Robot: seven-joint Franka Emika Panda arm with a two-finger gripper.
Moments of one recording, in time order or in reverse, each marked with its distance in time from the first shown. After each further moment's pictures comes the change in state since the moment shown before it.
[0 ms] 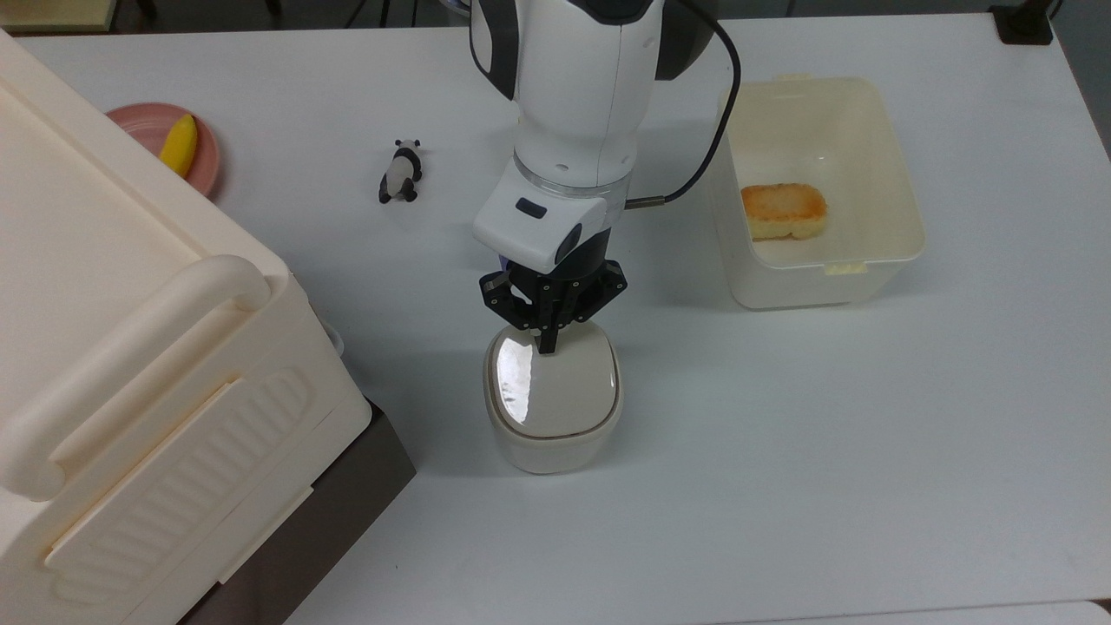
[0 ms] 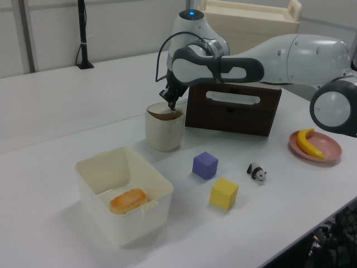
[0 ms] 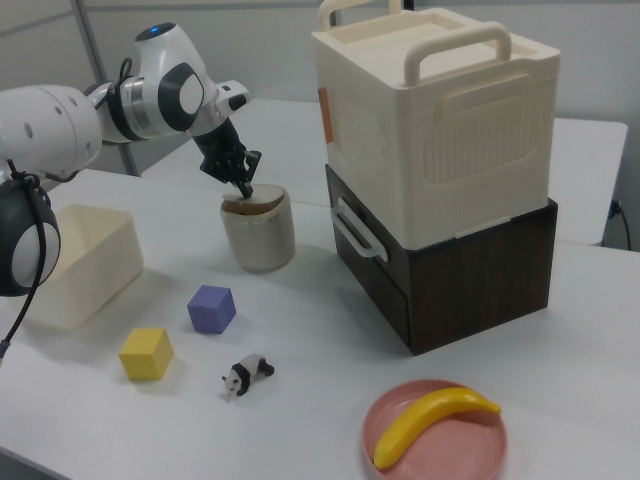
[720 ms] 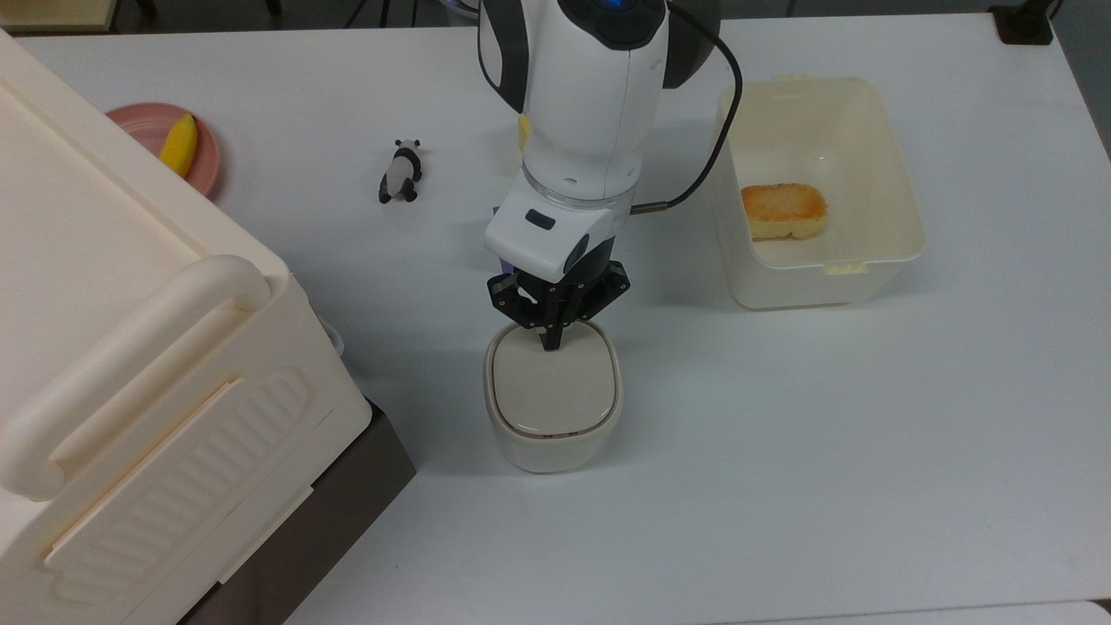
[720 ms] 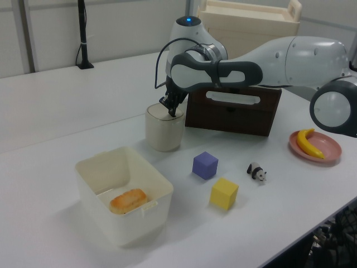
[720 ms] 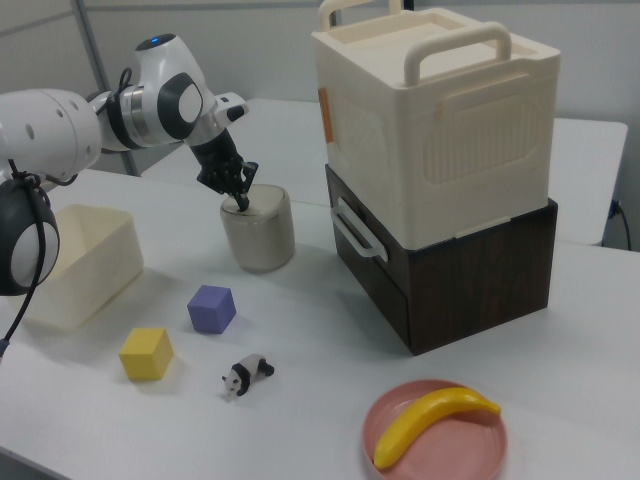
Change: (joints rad) arm 0.006 -0.002 0.000 -0.039 -0.001 -0.004 0.002
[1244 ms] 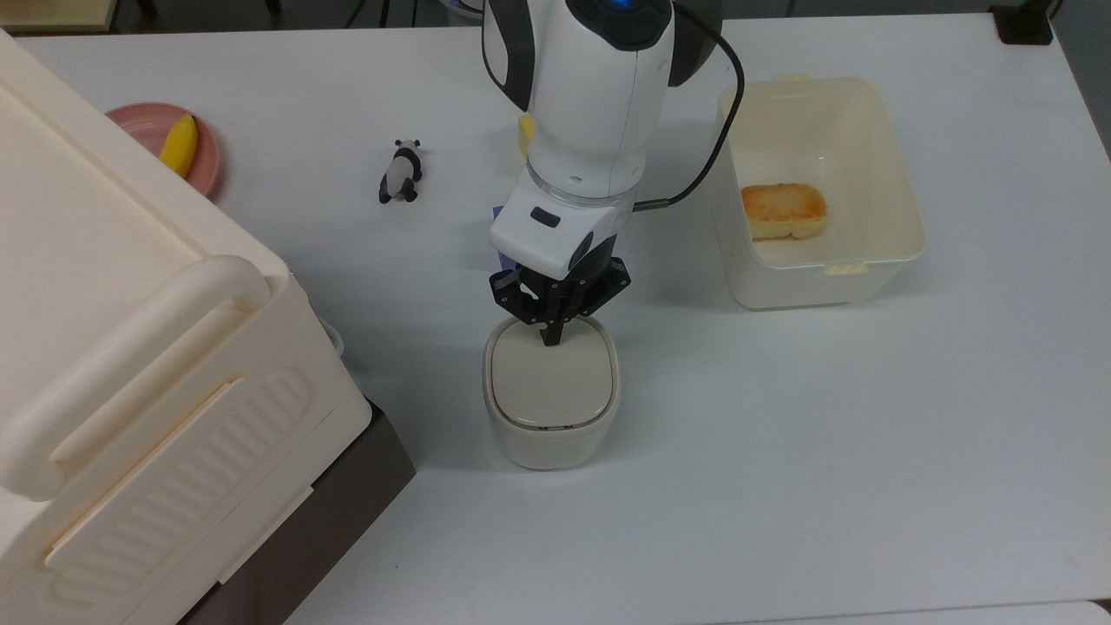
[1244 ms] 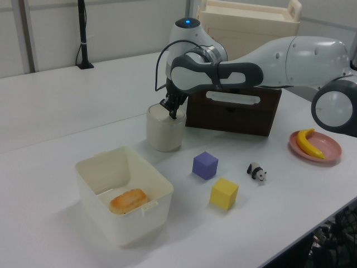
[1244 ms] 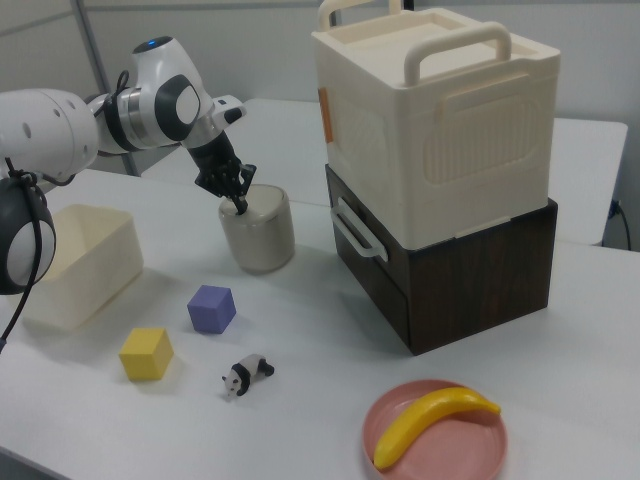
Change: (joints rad) arm 0.002 -0.012 0.000 -0.024 -0.009 0.000 0.000
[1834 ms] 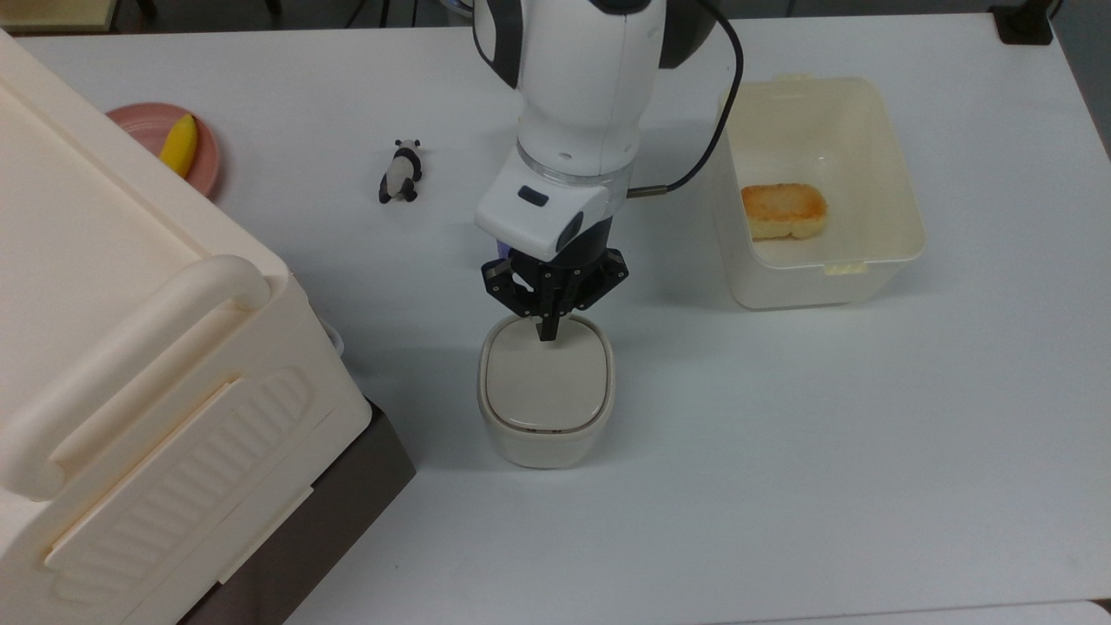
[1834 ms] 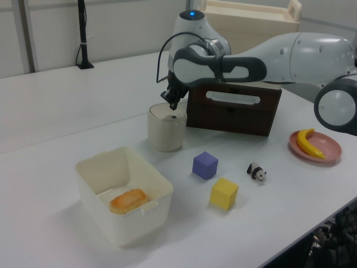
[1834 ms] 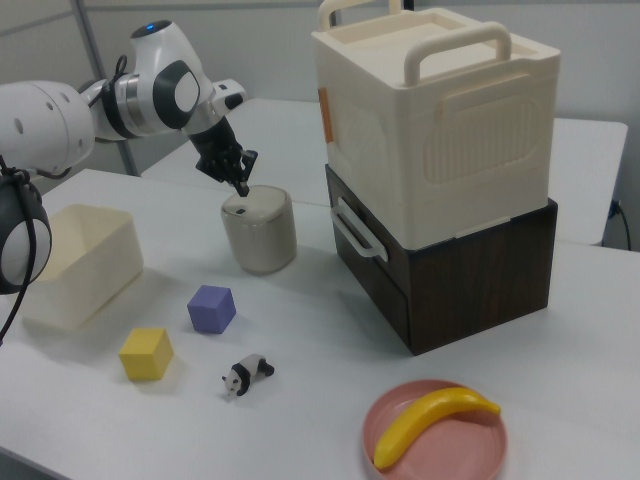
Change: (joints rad) arm -0.011 -0.021 0.000 0.026 0.025 0.000 0.011
